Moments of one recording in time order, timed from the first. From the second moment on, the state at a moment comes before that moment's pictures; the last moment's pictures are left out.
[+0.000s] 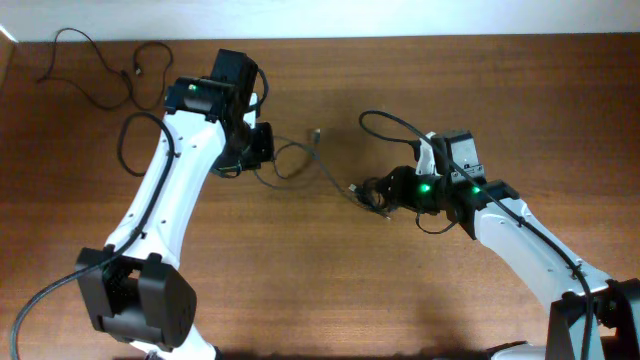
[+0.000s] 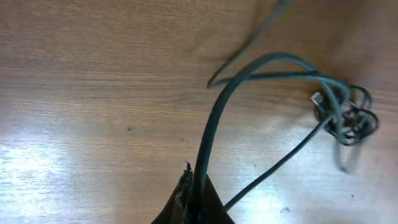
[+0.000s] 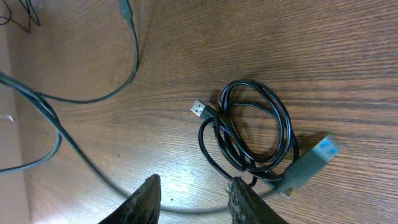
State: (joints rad) left arm -0.22 1.80 1.69 -1.29 0.07 -0.31; right arm 0.26 1.54 0.88 -0.31 -0.46 0.59
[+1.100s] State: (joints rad) left arm -0.07 1.73 1.87 -1.09 0.94 -0.26; right arm 0.26 1.54 0.88 -0.04 -1.04 0.56
